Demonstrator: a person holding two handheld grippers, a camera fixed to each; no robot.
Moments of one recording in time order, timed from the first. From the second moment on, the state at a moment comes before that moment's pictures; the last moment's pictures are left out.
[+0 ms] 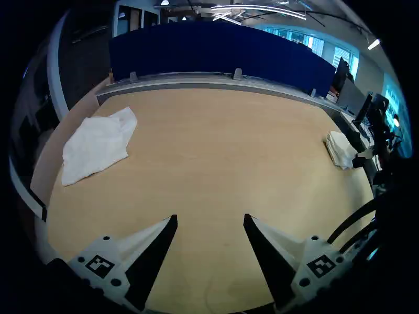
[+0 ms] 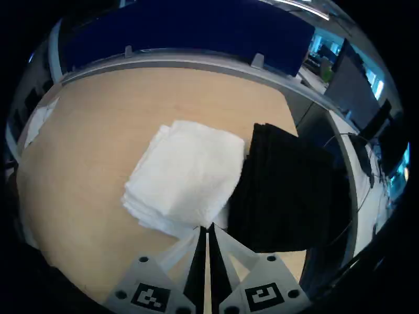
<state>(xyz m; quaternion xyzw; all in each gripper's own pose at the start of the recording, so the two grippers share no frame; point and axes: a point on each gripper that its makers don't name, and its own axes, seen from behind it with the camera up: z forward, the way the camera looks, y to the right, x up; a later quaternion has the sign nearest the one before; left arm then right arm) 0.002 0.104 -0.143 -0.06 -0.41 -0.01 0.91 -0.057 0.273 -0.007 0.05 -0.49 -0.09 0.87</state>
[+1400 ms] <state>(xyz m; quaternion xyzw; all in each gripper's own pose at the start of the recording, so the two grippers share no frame) -0.001 0.106 -0.143 -0.06 -0.41 0.00 0.91 -0.084 0.287 -0.006 -0.02 -0.49 -0.04 0.87</state>
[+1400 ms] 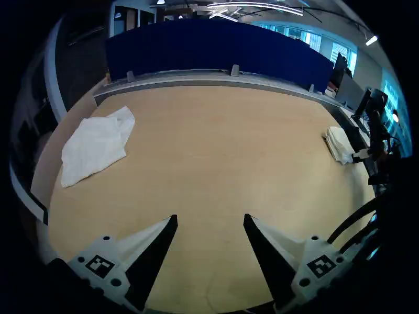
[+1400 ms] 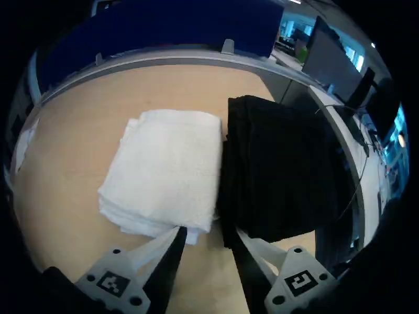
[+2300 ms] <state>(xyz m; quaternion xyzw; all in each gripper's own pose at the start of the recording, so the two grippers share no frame) 0.007 0.107 -0.144 -0.07 -0.40 -0.01 0.91 -0.057 0.258 -0.011 0.01 -0.46 -0.04 0.89</state>
